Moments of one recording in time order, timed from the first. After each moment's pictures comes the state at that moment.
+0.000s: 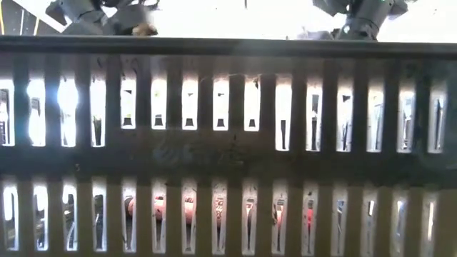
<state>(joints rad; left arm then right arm) -0.08 1.21 0.70 -0.32 -0.03 0.16 0.10 1.42 0.89 -0.49 0.12 0.98</state>
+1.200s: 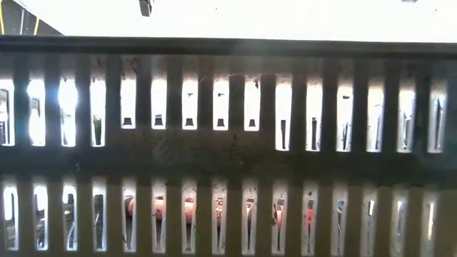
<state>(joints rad) -0.39 1.19 0.74 0.43 -0.56 -0.36 0.43 1.55 1.24 -0.03 0.50 0.63</state>
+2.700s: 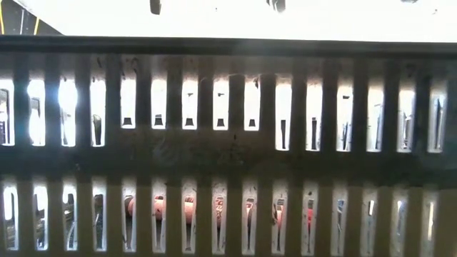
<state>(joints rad) -0.42 1.34 0.82 0.54 -0.65 -0.39 0.31 1.62 1.31 -0.08 0.44 0.63</state>
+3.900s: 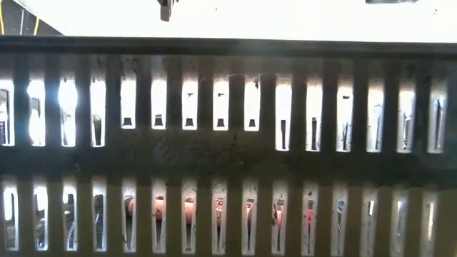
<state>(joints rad) -0.38 1.40 0.88 0.42 -0.62 -0.36 0.50 1.39 1.32 -0.89 0.21 1.12</state>
